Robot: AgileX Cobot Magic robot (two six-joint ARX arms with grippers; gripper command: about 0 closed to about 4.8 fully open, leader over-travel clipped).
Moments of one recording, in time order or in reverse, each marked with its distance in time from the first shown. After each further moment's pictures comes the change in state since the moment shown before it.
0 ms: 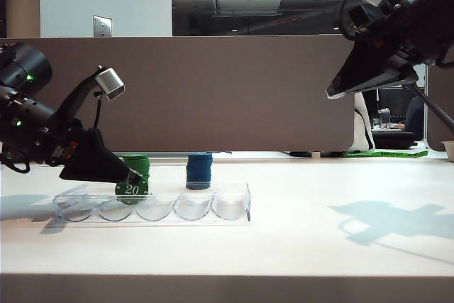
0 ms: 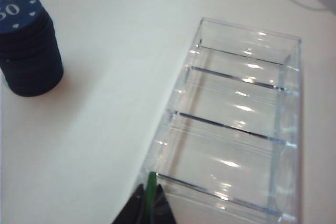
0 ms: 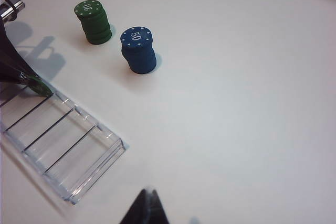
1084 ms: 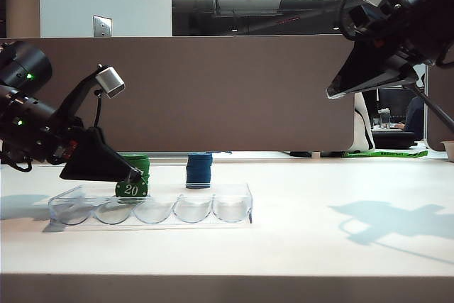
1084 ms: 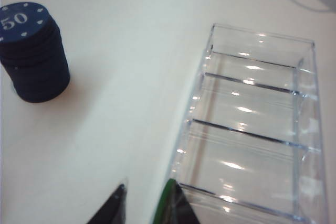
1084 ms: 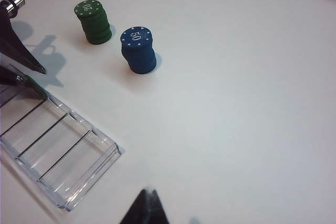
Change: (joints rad) left arm 0.000 0.000 0.000 0.023 0.000 0.000; right arm 0.000 0.000 0.000 0.000 0.000 0.000
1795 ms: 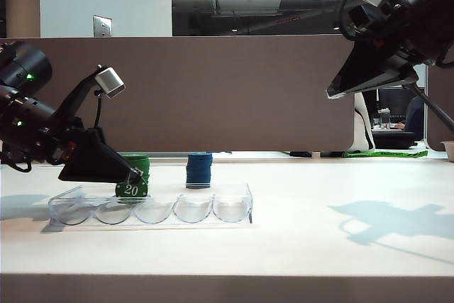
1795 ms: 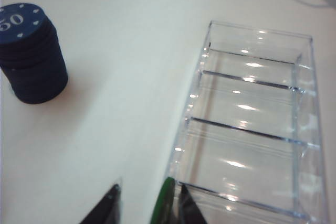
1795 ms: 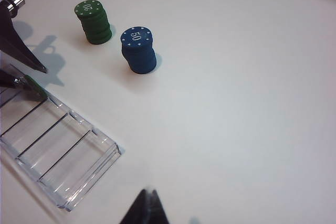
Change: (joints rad) left arm 0.000 0.000 0.000 -0.006 0.000 0.024; right arm 0.000 0.000 0.000 0.000 0.000 0.000
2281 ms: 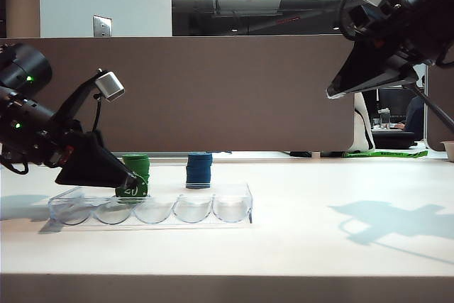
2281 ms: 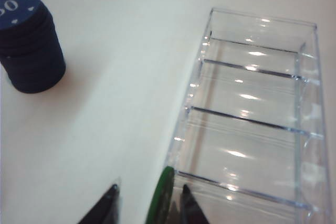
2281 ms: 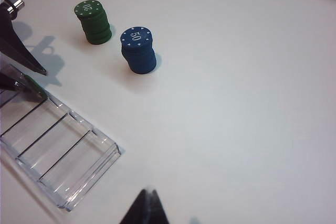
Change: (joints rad) left arm 0.000 0.000 0.000 -0.025 -0.023 0.021; right arm 0.000 0.000 0.000 0.000 0.000 0.000
